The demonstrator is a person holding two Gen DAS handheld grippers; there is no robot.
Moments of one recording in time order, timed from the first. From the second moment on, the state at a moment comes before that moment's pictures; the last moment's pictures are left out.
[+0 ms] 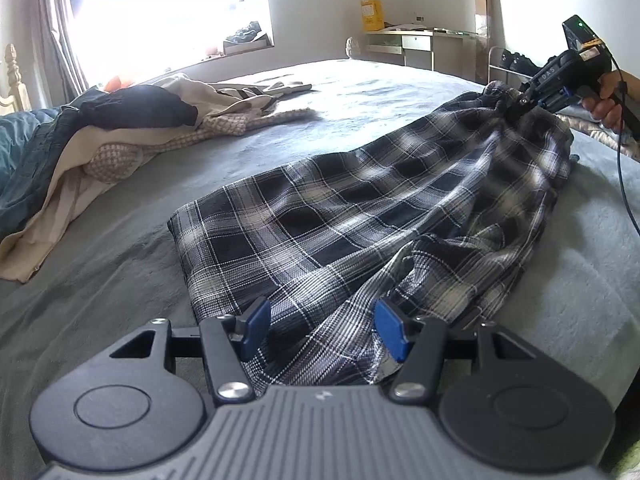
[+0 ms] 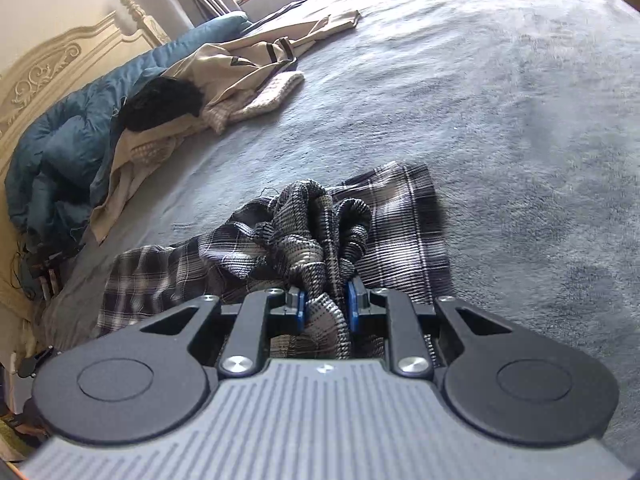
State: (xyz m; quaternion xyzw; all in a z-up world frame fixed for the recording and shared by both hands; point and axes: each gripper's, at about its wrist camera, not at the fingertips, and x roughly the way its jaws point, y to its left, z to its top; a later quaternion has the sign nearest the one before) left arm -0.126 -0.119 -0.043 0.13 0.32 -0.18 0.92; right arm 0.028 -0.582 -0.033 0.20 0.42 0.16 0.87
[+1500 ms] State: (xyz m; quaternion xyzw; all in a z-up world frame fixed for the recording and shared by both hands) left arm -0.112 -0.092 -0.067 0.07 0.32 -0.24 0.91; right arm 0.048 -0.587 -0.061 0.22 0.35 0.06 0.91
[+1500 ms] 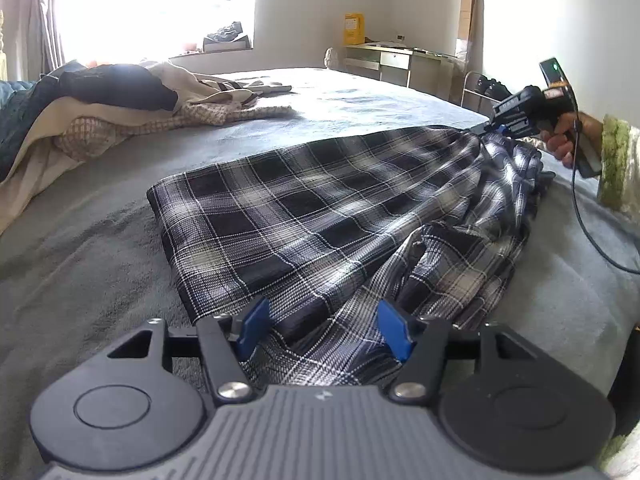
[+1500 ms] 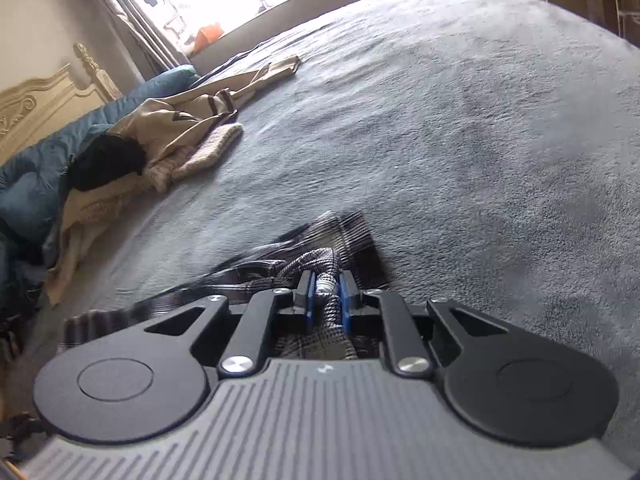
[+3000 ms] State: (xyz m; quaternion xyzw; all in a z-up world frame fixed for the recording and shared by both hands) left arm -0.126 0.007 -0.094 -0.18 0.33 -0.25 0.89; right arm 0.009 -0.165 0.021 0.03 0.36 0.24 0.90
